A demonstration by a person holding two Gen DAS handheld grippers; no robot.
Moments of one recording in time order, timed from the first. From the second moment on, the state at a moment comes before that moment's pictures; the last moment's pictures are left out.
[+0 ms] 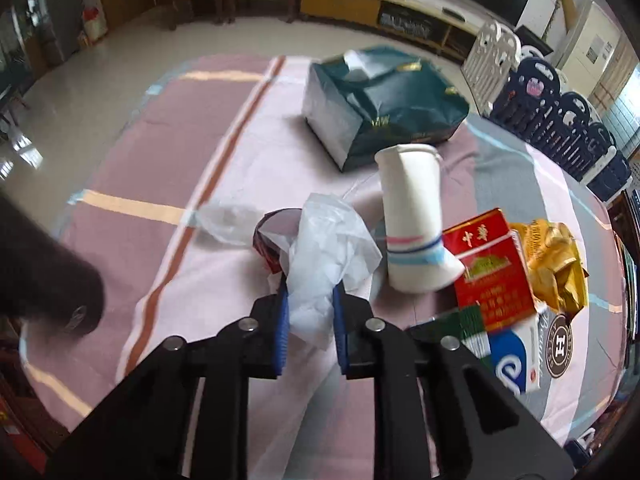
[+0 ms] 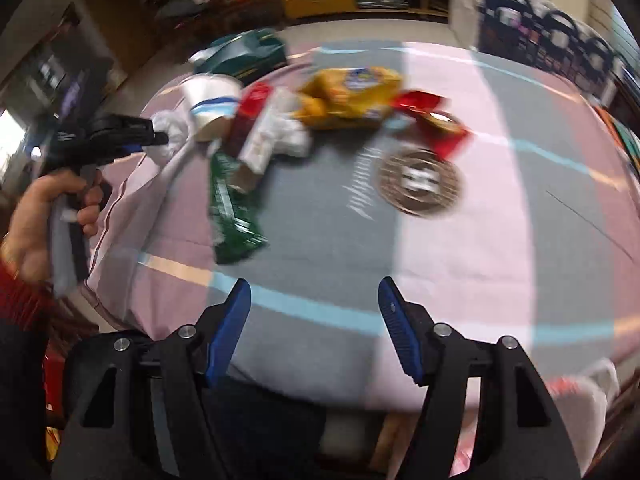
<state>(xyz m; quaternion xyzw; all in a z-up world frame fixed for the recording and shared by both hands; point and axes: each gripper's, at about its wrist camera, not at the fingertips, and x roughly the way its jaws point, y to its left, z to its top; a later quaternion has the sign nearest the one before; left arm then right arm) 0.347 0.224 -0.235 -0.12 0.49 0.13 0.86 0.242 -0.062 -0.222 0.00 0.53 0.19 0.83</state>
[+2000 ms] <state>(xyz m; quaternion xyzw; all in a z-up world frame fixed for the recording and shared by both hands) 0.117 0.004 -0.114 -0.06 0.37 -0.04 0.92 0.112 -0.216 -0.141 0.09 0.45 0.07 0.89</state>
